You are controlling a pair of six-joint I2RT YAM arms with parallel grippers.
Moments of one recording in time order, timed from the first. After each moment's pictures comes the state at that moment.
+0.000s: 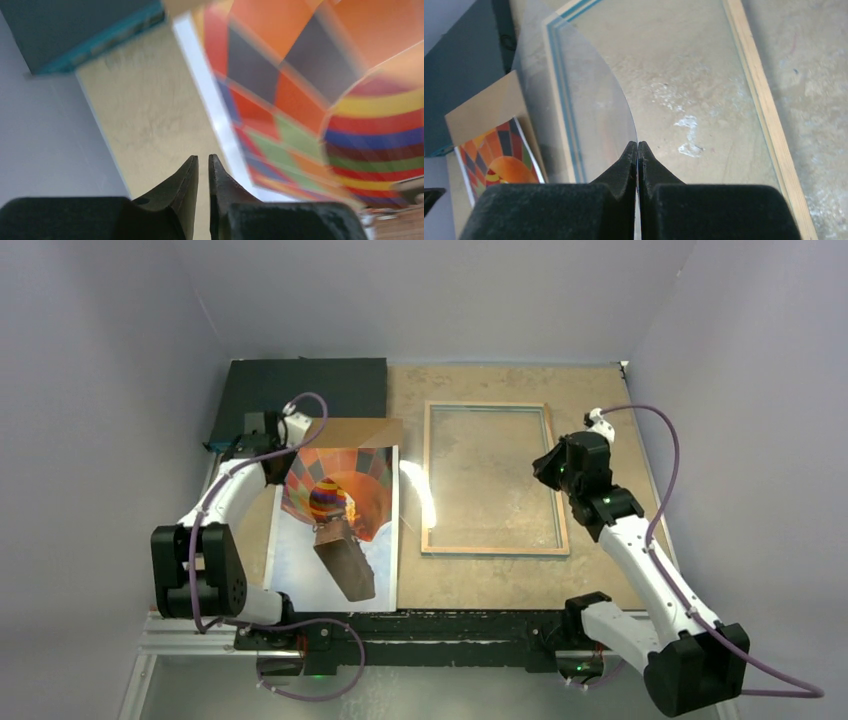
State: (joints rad) left arm 0.08 1.43 0.89 -0.43 -0.13 0.51; right arm 0.24 0.99 0.82 -0.38 0.11 0.68
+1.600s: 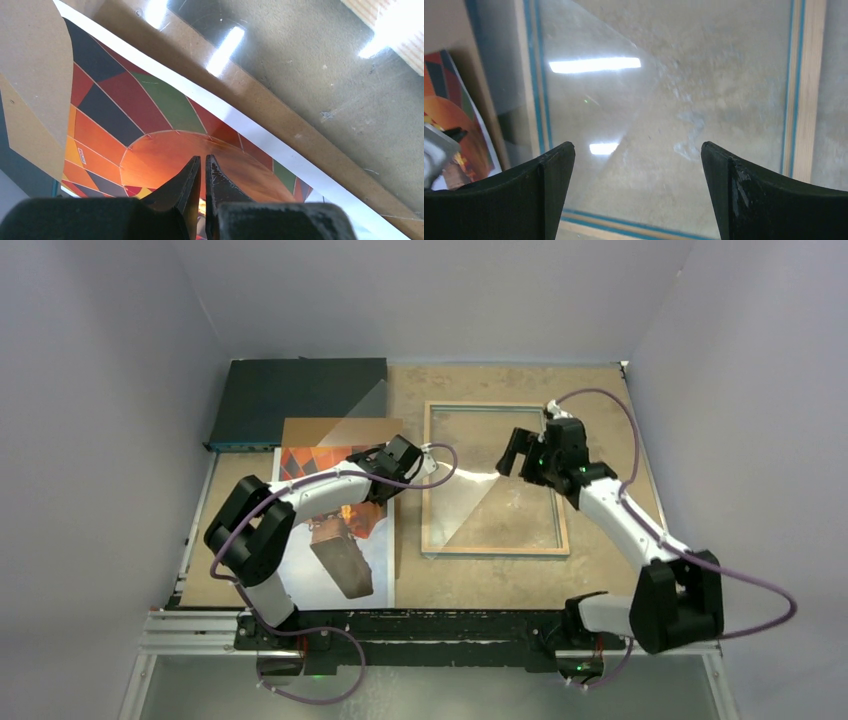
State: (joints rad) left arm -0.70 1.72 1.10 -0.48 -0.37 0.39; right arm 0.23 1.24 0.82 -0.34 -0.07 0.49
